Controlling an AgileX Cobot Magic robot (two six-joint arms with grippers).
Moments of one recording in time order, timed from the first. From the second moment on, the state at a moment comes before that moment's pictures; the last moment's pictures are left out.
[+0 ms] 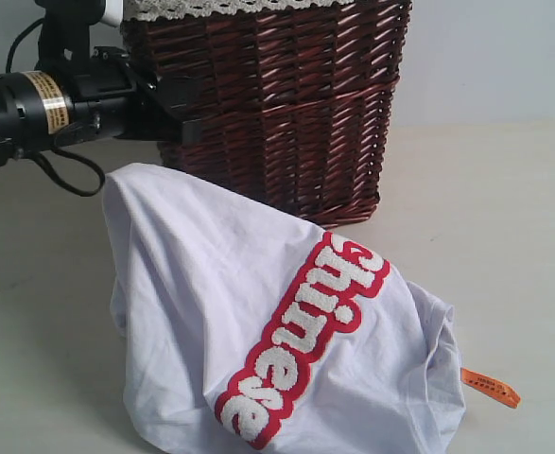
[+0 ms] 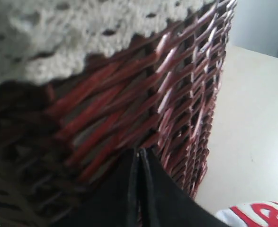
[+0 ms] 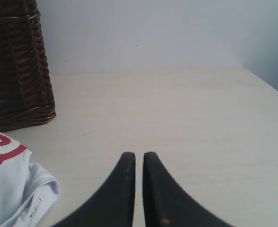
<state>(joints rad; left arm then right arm) -0.38 1.65 -0.96 0.76 -0.45 -0.62 -0.11 0.01 -0.01 0.18 0.31 -0.17</state>
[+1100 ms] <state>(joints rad) -0.37 1.23 -1.03 0.50 0.03 -0.47 -0.11 0.01 -0.01 0.18 0.31 -0.17</state>
